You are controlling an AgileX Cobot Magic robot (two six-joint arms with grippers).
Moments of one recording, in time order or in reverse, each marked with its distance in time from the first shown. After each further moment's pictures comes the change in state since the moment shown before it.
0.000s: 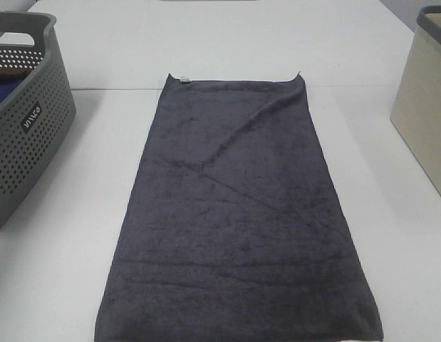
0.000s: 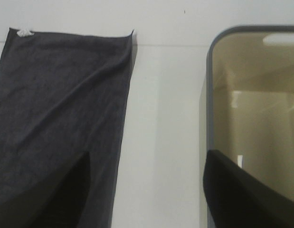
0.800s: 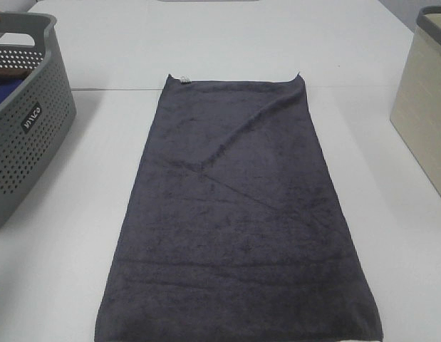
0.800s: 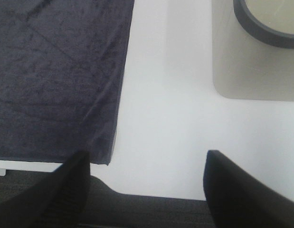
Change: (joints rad) left arm 0.000 -0.916 0.920 0.034 -0.346 0.002; right arm 0.000 -1.057 1.026 -0.012 -0.001 0.000
